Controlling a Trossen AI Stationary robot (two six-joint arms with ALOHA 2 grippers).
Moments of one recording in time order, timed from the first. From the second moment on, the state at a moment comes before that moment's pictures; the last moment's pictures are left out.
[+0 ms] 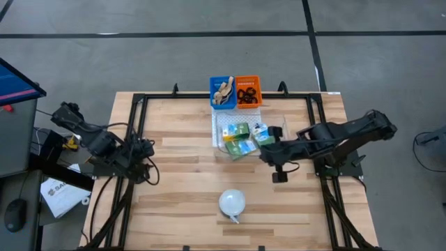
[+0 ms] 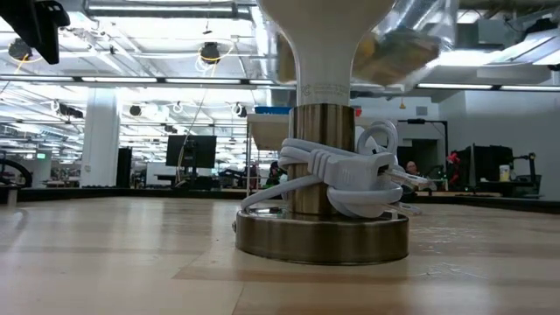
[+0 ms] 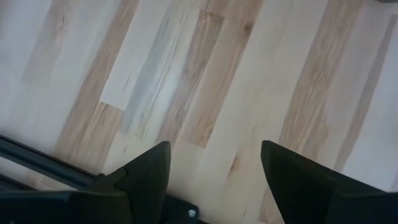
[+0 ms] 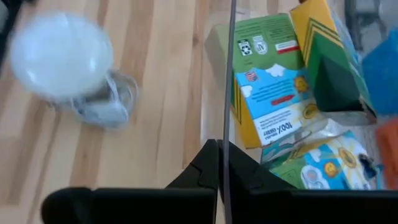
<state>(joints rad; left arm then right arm) -0.62 0.95 1.03 -1.43 -0.38 -0.94 0.33 1.40 1.51 -1.06 0.34 0.10</state>
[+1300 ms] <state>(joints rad) -0.62 1.07 1.03 -1.31 -0.36 -1.03 0.15 1.45 1.44 -0.94 0.20 -0.11</state>
